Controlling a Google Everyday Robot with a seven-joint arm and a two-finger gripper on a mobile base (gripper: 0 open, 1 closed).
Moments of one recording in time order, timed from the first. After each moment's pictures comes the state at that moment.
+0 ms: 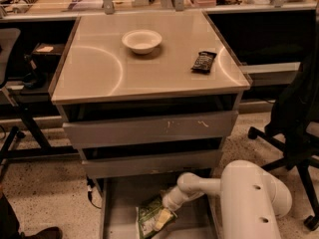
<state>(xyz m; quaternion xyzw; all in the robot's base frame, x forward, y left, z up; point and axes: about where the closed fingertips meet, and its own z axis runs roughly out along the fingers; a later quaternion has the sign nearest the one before) 0.514 0.006 0.161 -0.59 0.74 0.29 0.16</state>
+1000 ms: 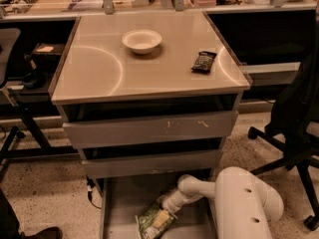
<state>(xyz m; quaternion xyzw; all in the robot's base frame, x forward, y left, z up) 0.513 0.007 0.127 -0.57 0.75 0.31 0.14</state>
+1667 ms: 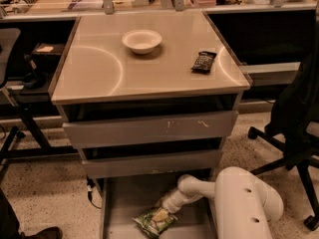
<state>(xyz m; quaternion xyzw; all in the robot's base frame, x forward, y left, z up) 0.513 0.007 0.127 -0.57 0.75 0.31 0.14</state>
